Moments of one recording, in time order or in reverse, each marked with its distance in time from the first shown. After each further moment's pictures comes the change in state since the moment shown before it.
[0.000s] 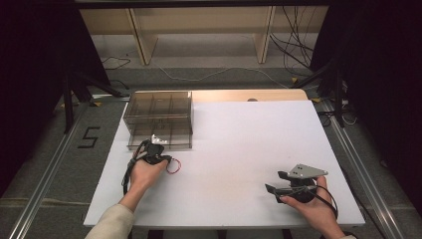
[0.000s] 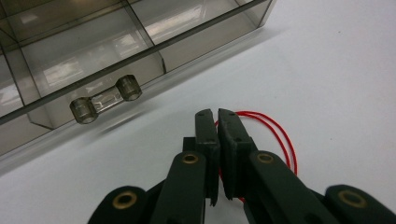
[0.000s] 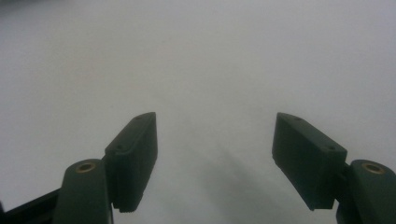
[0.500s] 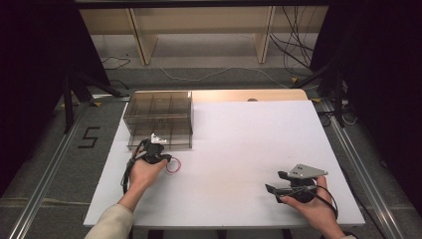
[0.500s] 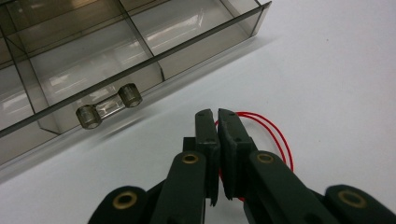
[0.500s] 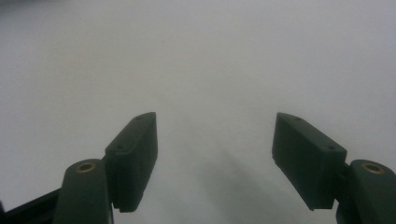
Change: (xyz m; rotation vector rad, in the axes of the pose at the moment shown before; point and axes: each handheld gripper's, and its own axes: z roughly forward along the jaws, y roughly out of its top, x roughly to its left) left arm -0.002 0.003 -0.008 -0.015 -0.002 0.010; right arm 0.000 0.000 0.000 0.001 -0.001 0.000
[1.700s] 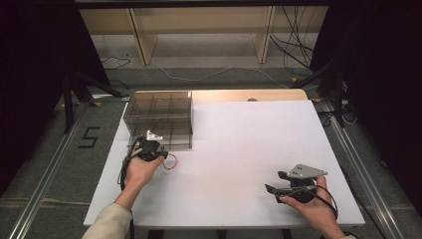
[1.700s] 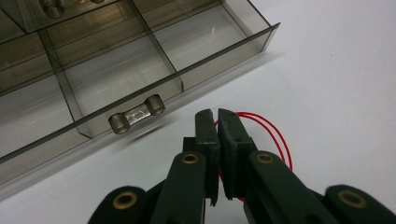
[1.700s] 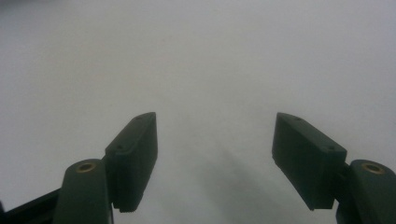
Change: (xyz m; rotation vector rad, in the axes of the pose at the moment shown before) left arm 0.007 0.005 -0.012 -0.025 0.025 -0.007; right arm 0.000 0.000 0.000 0.001 -0.003 0.000
